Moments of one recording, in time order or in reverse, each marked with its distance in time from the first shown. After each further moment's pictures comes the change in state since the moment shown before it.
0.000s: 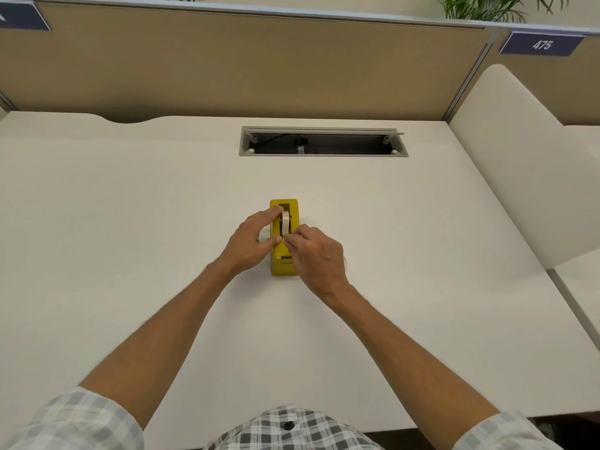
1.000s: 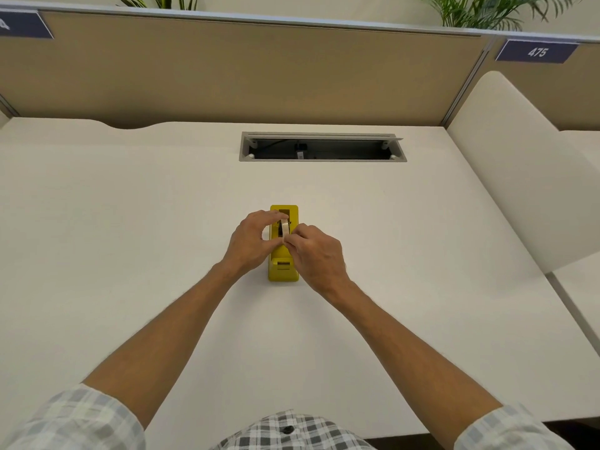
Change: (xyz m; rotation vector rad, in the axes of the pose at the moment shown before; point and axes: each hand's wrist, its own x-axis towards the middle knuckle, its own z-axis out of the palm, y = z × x) left_hand 0.002 0.020 -0.005 0.036 0.144 0.038; right_hand 0.011 0.003 -0.005 -0.032 -0.093 -0.034
